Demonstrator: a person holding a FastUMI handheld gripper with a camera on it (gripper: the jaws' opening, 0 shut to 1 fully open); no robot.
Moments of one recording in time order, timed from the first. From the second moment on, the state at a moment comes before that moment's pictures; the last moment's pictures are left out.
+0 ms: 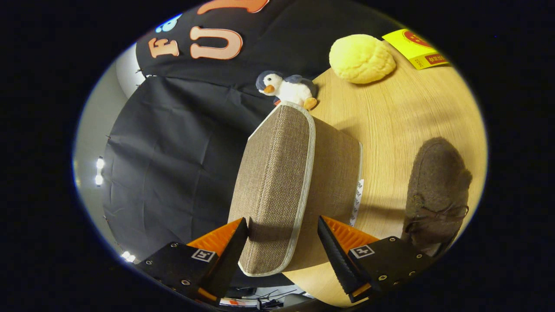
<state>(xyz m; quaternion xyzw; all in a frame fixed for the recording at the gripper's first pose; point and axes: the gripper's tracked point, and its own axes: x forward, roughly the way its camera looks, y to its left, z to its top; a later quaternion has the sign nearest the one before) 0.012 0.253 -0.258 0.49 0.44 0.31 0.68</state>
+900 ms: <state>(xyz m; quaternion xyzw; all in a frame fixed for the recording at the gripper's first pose) 0.013 0.228 -0.195 0.61 0.36 0.31 0.63</state>
